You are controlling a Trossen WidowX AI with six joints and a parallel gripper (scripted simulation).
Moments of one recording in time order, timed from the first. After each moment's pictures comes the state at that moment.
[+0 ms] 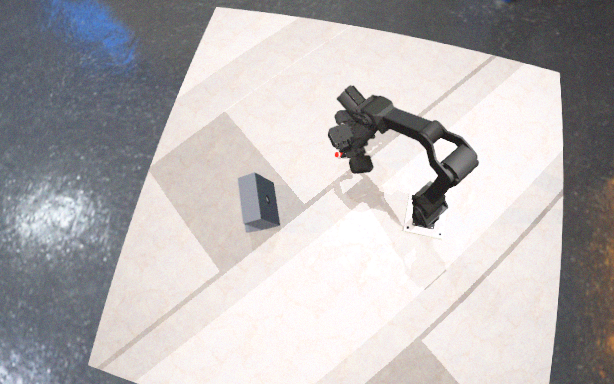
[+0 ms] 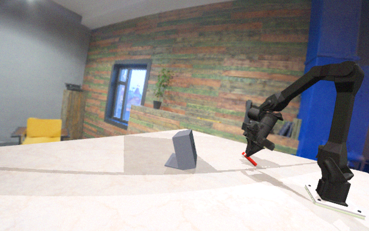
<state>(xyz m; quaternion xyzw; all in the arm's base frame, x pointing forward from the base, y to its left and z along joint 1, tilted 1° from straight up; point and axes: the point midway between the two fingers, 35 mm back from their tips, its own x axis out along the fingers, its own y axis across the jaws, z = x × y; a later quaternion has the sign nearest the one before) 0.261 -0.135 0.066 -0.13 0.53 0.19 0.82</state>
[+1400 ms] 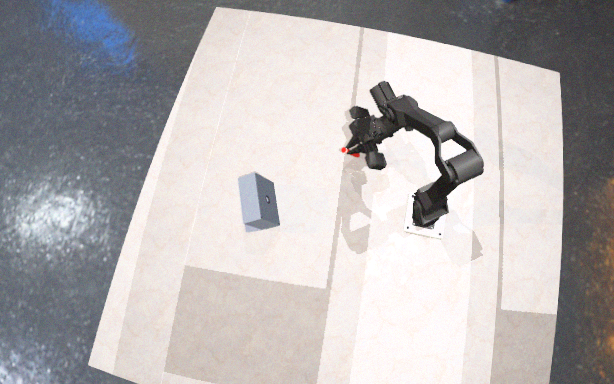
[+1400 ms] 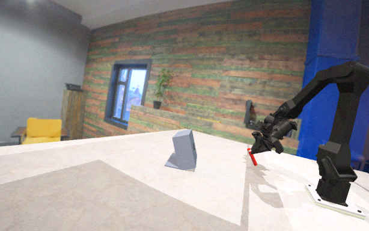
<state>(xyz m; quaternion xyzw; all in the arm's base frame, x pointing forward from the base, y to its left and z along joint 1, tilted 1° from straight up) 0.237 -0.147 0.074 -0.09 0.37 0.21 0.90</state>
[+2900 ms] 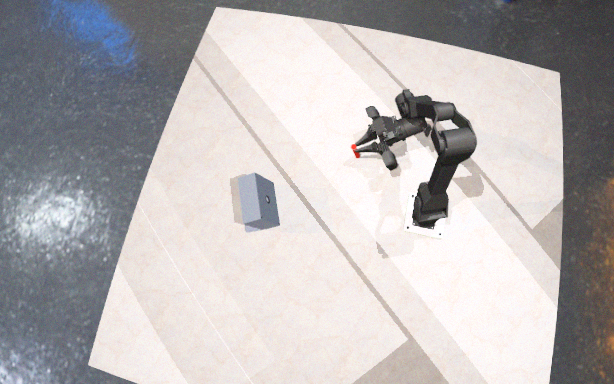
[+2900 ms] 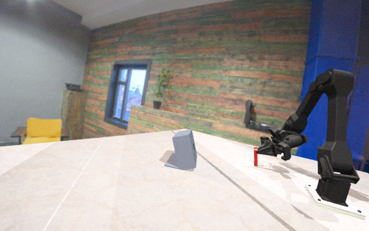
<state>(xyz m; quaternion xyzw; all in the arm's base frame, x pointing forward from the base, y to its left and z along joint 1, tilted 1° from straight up) 0.209 -0.159 0.069 -0.05 0.20 0.23 0.95</state>
